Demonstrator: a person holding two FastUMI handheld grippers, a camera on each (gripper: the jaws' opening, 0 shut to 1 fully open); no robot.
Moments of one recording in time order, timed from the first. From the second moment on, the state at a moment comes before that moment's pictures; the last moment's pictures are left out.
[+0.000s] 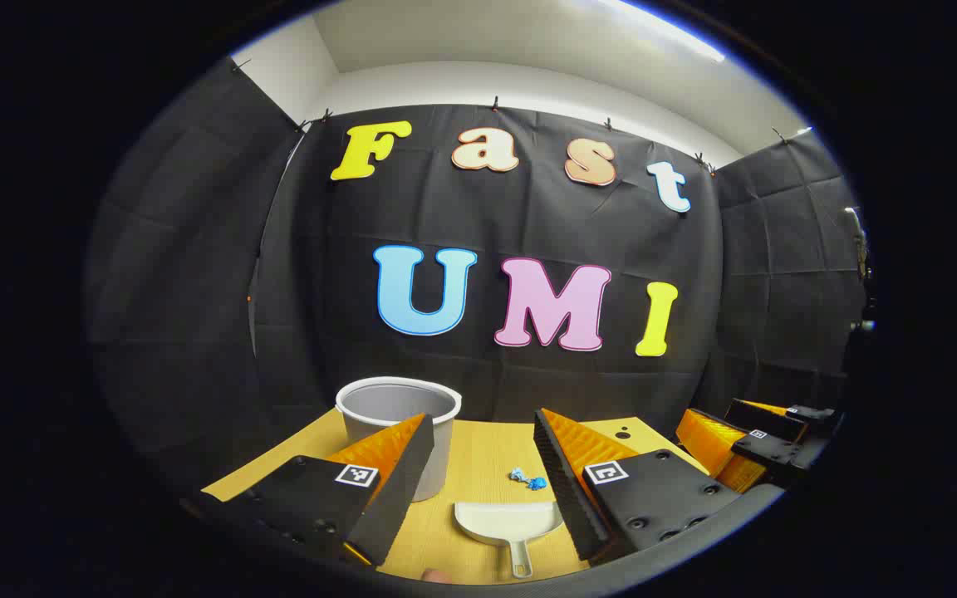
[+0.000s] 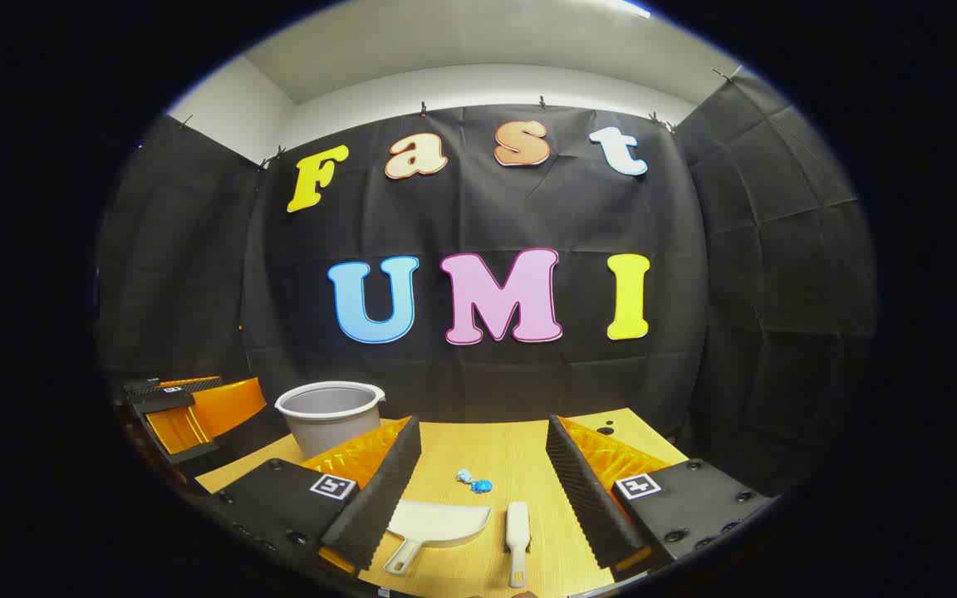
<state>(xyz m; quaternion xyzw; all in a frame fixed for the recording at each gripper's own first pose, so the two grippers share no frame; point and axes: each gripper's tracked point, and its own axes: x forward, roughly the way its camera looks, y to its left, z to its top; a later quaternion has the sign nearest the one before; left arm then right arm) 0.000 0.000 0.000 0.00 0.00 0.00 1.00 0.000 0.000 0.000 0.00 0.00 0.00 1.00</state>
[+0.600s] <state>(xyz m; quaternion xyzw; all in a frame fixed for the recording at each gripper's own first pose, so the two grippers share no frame) -0.002 -0.010 0.011 0.00 -0.02 -0.02 1.00 0.001 -0.013 0.002 0.00 -0.01 -0.02 1.00</state>
